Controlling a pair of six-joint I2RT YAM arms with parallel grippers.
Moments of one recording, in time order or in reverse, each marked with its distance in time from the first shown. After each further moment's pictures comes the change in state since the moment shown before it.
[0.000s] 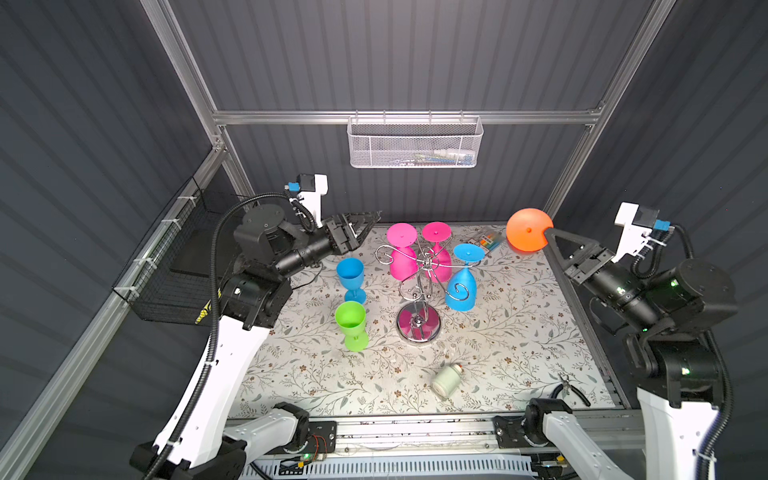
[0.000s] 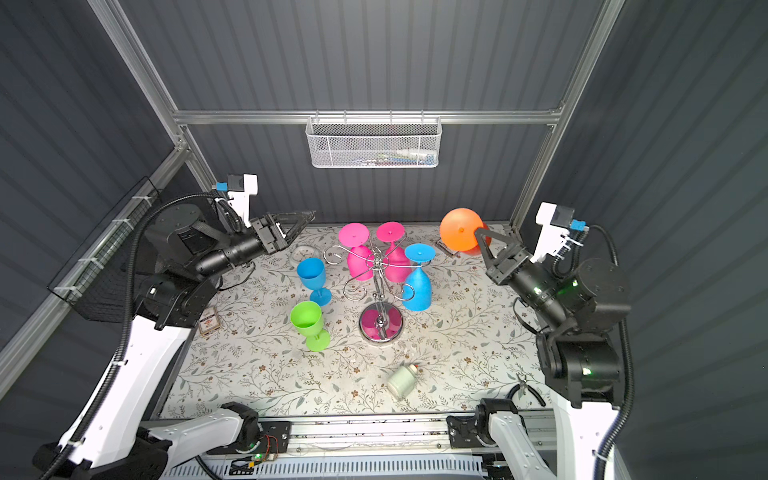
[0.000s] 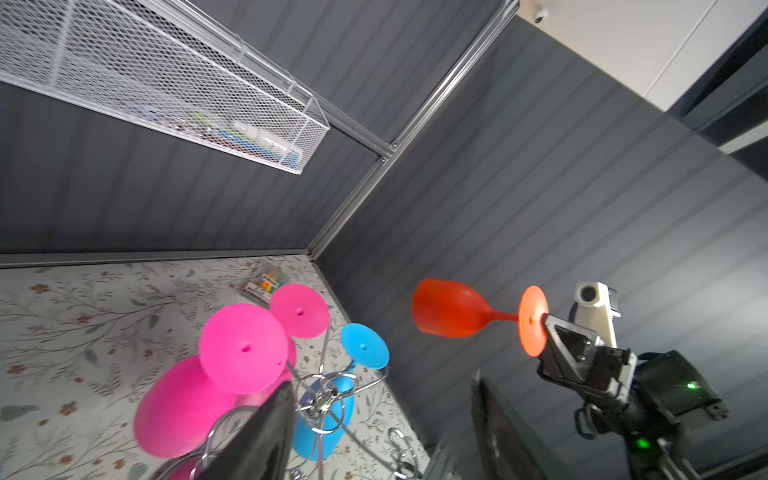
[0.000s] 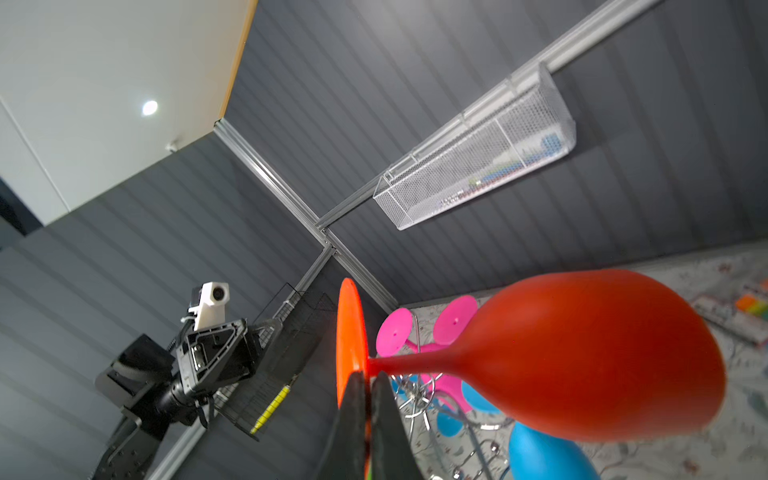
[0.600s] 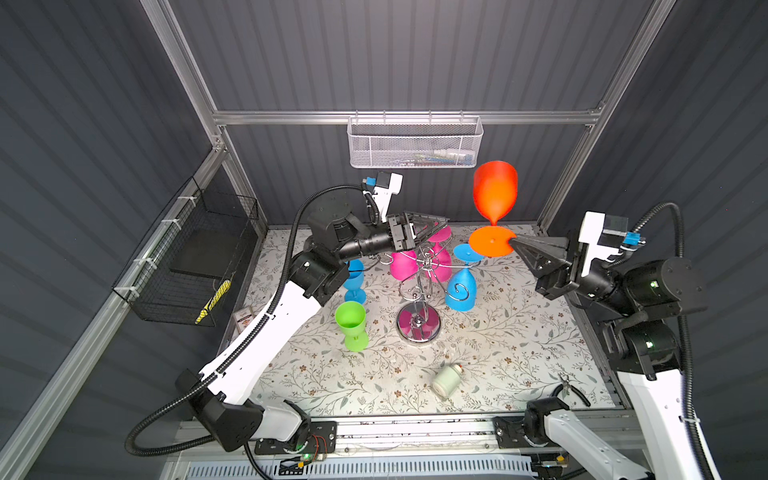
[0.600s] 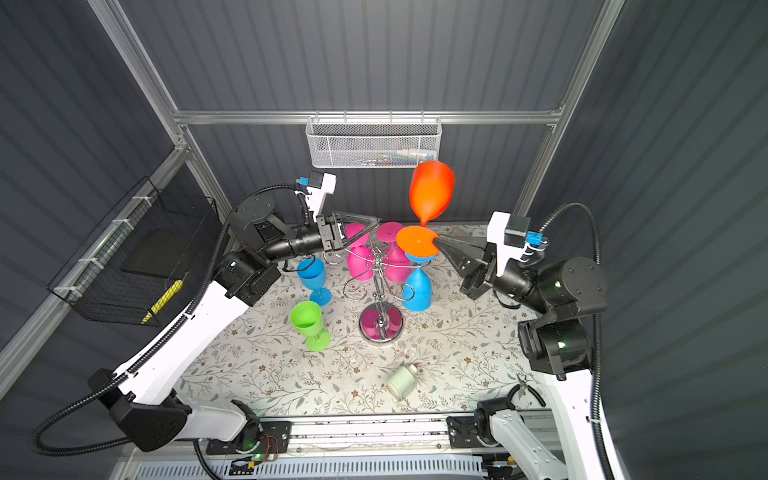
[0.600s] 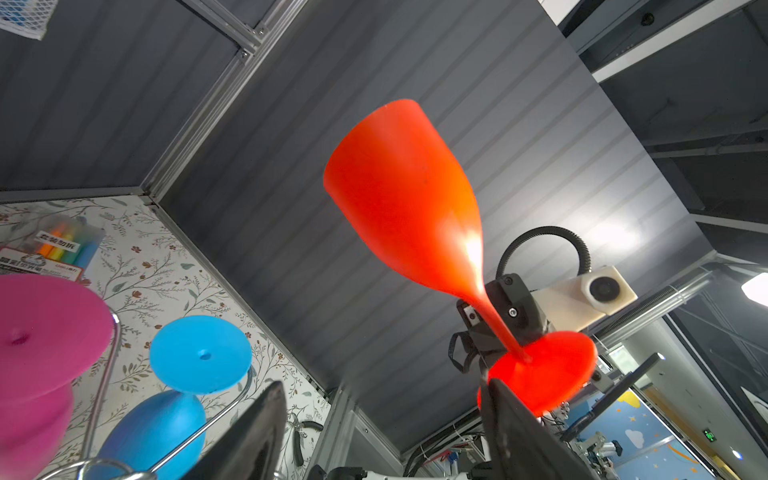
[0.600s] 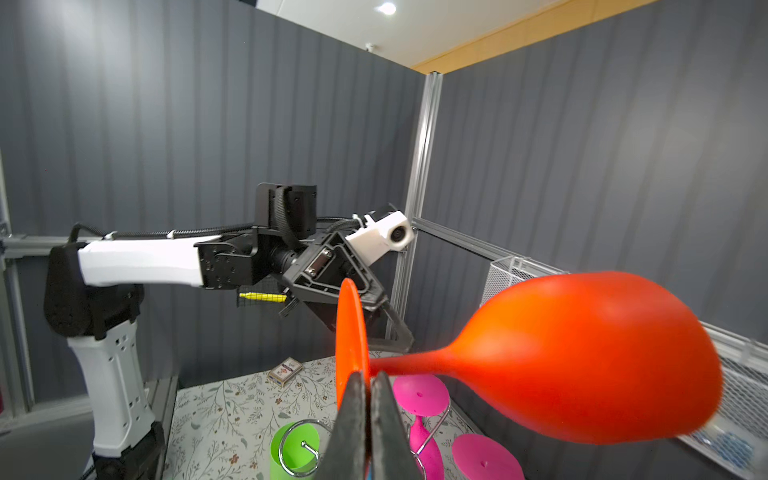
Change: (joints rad) left arm -0.274 0.233 0.055 0.262 0.123 -0.128; right arm 0.233 0.031 -0.130 0.405 -0.288 -0.621
